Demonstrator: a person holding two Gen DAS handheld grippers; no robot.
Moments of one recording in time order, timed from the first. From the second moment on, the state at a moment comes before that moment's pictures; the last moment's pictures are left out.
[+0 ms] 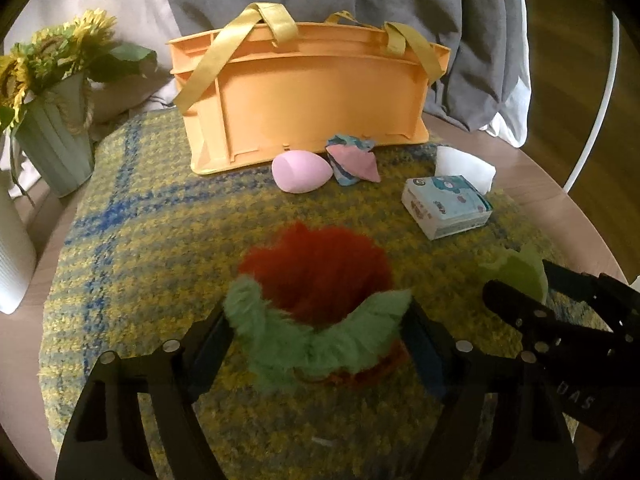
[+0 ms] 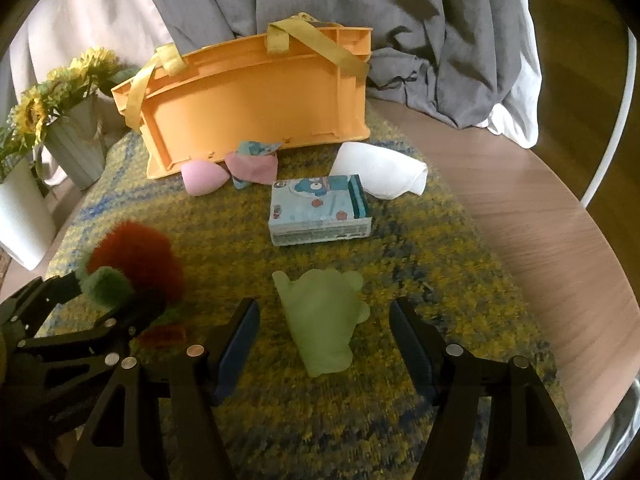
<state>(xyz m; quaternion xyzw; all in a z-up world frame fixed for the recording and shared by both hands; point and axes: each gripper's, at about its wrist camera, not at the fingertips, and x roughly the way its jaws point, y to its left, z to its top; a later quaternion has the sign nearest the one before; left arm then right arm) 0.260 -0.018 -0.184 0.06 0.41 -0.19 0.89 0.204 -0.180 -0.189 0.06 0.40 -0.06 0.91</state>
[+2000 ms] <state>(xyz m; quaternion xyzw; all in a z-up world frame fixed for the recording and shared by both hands) 0.223 -0.013 -0.031 -0.01 0.25 -0.15 0.96 0.193 -0.192 -0.048 0.05 0.24 0.01 0.97</state>
